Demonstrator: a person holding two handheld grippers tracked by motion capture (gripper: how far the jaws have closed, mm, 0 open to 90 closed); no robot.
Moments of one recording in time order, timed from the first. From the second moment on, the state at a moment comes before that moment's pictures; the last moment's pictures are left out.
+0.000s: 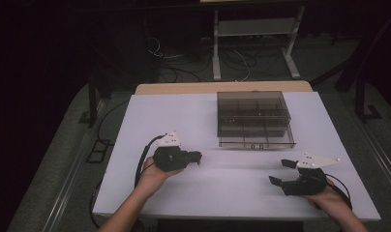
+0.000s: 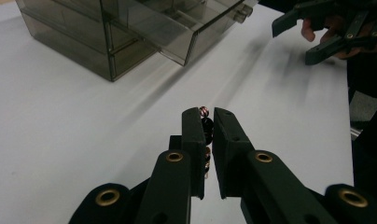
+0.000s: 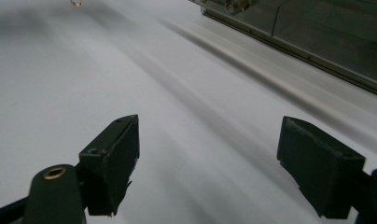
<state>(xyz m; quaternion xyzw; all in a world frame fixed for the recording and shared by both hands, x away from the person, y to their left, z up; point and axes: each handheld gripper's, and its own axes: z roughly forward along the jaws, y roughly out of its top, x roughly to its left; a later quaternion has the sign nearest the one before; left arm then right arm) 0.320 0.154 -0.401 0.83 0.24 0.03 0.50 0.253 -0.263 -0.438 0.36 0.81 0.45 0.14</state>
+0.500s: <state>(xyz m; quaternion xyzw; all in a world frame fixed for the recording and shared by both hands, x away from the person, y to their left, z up) 0.329 0.150 -0.386 0.82 0.23 0.04 0.52 0.253 -0.262 -0.438 0.36 0.81 0.45 0.14</state>
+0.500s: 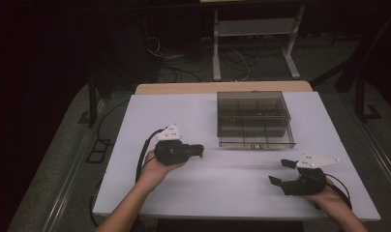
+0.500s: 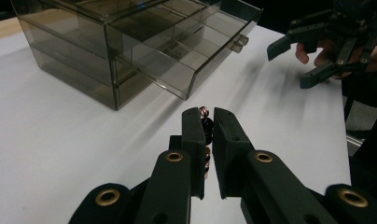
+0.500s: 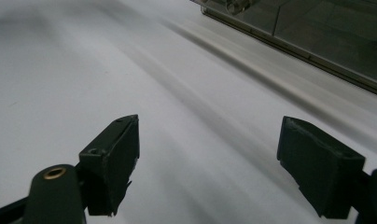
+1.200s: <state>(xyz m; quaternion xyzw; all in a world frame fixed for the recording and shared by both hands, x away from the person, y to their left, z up) 0.345 0.139 -0.369 0.81 0.22 0.04 0.54 0.253 -0.262 -0.439 0.36 0.81 0.45 0.14</state>
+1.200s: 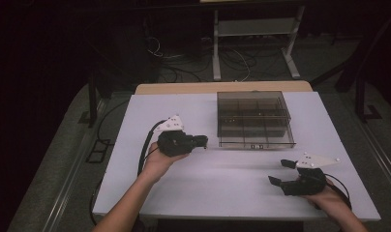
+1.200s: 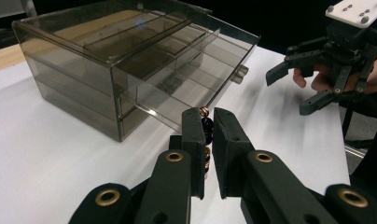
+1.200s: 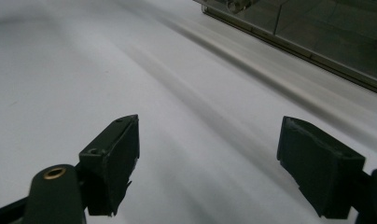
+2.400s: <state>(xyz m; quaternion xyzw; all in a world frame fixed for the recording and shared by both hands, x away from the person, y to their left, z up) 0.369 0.101 -0.345 0.81 0.19 0.04 0.55 0.253 -0.262 -0.439 0.36 0.81 0.45 0.14</state>
